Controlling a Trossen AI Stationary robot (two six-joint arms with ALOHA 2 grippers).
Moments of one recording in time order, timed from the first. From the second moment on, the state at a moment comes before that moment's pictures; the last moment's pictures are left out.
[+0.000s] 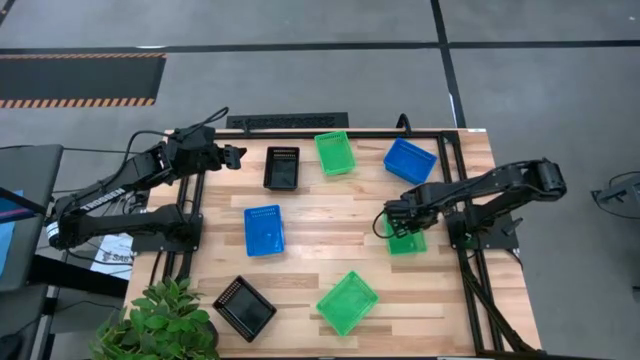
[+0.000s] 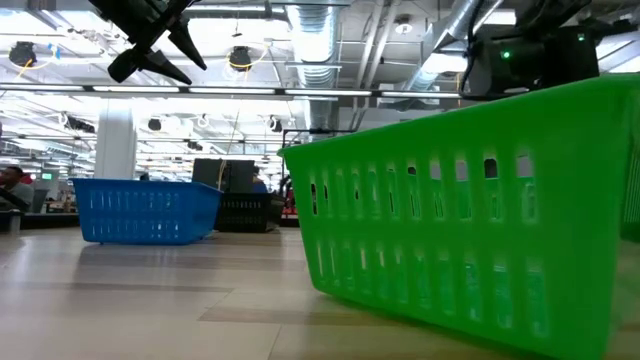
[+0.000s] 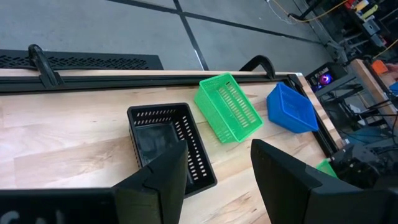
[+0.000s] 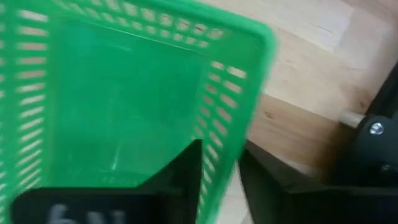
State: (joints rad) left arm 0.50 0.76 0.87 -0.64 -0.19 -0.79; right arm 0.00 1.36 0.74 -1.08 0.08 1.21
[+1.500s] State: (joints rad) left arm 0.50 0.76 0.87 -0.64 -0.20 -0.77; right arm -0.66 1.93 1.76 -0.90 -0.12 0.46
